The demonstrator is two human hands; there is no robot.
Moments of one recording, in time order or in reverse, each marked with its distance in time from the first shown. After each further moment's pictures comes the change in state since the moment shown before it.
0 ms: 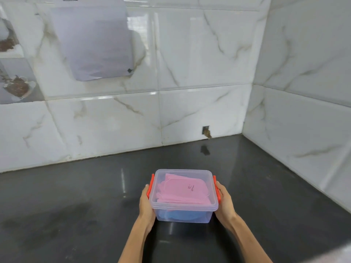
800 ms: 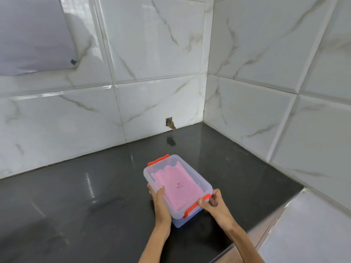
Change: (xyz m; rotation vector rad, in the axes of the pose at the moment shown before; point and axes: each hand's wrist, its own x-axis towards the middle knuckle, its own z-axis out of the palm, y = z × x) left_hand -0.039 -0.090 0.079 0.222 -0.204 0.135; right_hand -0.084 -0.001 -0.062 -0.300 0.100 -0.033
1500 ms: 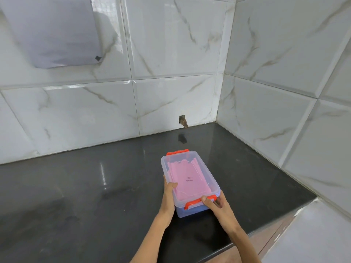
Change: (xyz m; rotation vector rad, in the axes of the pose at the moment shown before) left_hand -0.013 0.016 -0.001 0.160 -0.164 -0.096; right_hand -0.019 -0.014 0.014 -0.030 -0.009 -0.035
